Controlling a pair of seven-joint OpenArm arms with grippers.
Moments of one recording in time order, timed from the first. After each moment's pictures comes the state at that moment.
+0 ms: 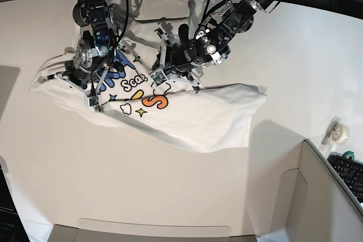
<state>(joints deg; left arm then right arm) -5.0 -11.5 40.3 86.2 -7.7 -15.0 37.7 0.1 6.9 -6.1 92.8 -32.9 0.2 -65.2</state>
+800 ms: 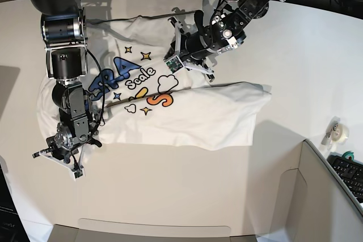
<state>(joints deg) 1.1 -18.5 40.0 91.4 -8.0 -14.7 33.4 35.9 11.1 -6.3 53.2 -33.0 0.7 -47.1</state>
